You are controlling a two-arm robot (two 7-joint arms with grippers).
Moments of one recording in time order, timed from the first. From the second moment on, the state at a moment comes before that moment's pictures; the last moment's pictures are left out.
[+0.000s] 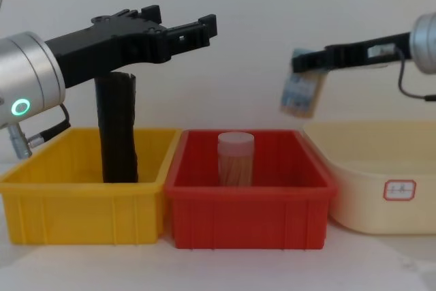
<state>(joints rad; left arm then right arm) -0.31 0.38 0.37 -1.62 -0.43 -0.13 -0.39 0.60 0.23 -0.28 -1.38 0.30 0.51 0.38</state>
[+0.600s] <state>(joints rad) -0.31 0.38 0.37 -1.62 -0.43 -0.13 -0.39 0.65 0.27 -0.27 -1.28 0.24 0.39 0.31</state>
